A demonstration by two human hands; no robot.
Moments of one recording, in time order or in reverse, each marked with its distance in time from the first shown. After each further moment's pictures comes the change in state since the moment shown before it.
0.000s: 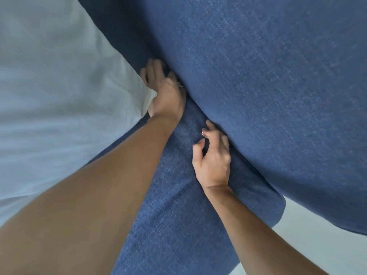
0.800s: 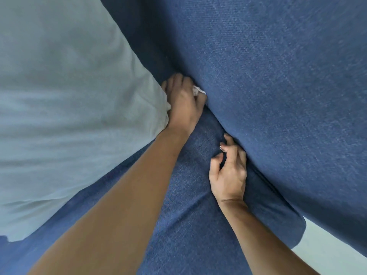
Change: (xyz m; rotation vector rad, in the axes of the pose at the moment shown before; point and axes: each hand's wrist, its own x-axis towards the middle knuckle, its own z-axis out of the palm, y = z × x) left_hand 0.003 -0.004 -0.026 -0.265 0.066 0.024; right_hand -0.002 0.004 0.005 -0.020 0.013 0.002
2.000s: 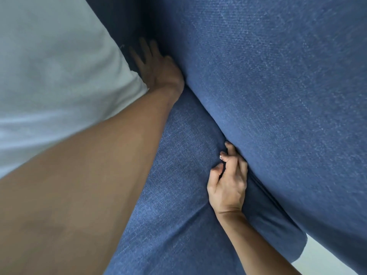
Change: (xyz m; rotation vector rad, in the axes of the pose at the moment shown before) left_hand 0.093 -0.042 0.032 0.661 -0.360 -0.274; right_hand -0.002 0.006 0.007 -0.098 -0.016 0.000
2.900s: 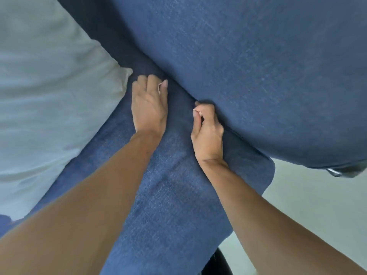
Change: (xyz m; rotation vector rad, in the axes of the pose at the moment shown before) left_hand -0.185 -0.019 -0.015 -0.588 0.391 0.330; right_hand 0.002 -0.014 -0.038 0.278 0.093 0.106
